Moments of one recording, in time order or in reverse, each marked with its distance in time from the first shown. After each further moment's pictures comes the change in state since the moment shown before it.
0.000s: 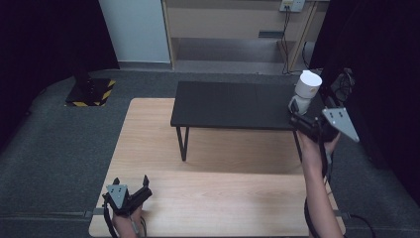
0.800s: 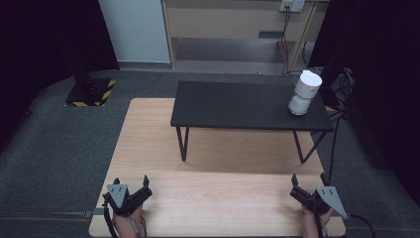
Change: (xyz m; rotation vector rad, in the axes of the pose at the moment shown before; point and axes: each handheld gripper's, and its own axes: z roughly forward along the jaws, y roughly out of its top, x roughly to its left) left arm 0.000 0.002 0.001 0.018 0.003 -0.002; right arm -0.025 -0.168 -0.119 0.218 -0.048 0.002
